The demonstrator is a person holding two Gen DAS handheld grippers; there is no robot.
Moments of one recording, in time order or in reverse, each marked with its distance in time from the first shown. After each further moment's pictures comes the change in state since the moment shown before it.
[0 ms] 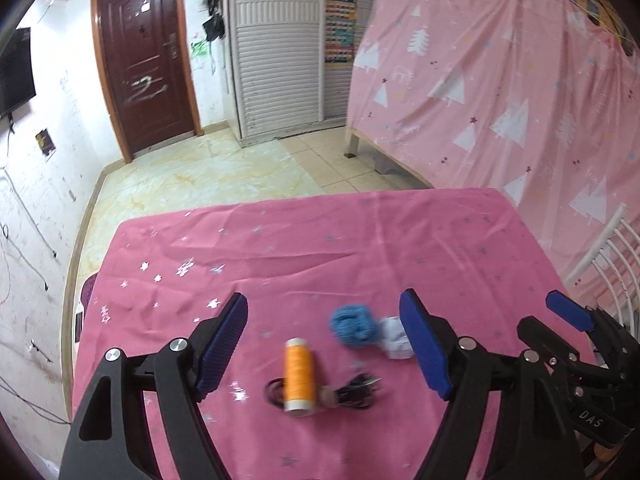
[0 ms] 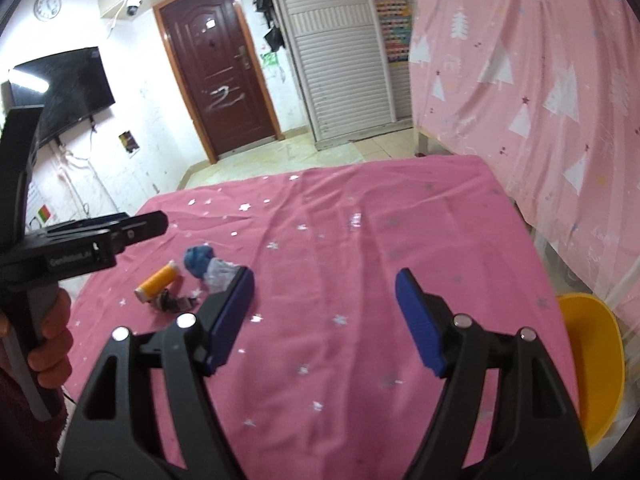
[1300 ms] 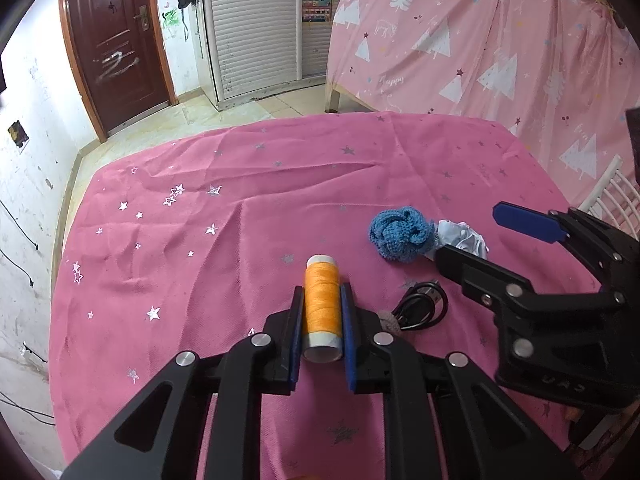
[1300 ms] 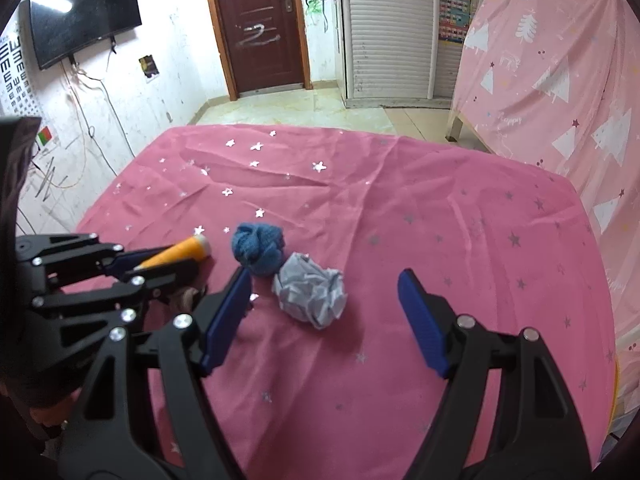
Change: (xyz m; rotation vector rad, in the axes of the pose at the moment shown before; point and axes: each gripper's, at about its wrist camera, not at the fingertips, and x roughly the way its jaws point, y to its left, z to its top) left arm 0.033 0.029 -0.052 0.068 0.136 -0.077; right arm 0.067 0.080 0.009 -0.199 0.177 -0.006
